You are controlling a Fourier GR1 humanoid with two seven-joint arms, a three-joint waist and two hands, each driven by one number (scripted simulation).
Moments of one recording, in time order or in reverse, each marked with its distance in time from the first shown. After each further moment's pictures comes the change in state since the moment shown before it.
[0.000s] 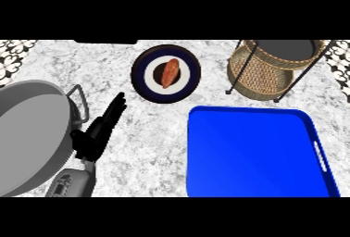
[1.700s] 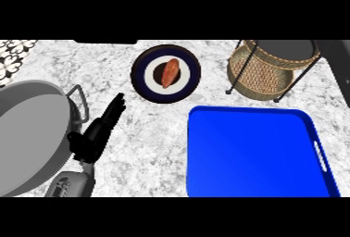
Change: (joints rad) left arm 0.019 -0.009 0.012 -0.032 -0.009 -0.020 0.010; right arm -0.304 0.299 -0.172 0.505 -0.081 -0.084 0.177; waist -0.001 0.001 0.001
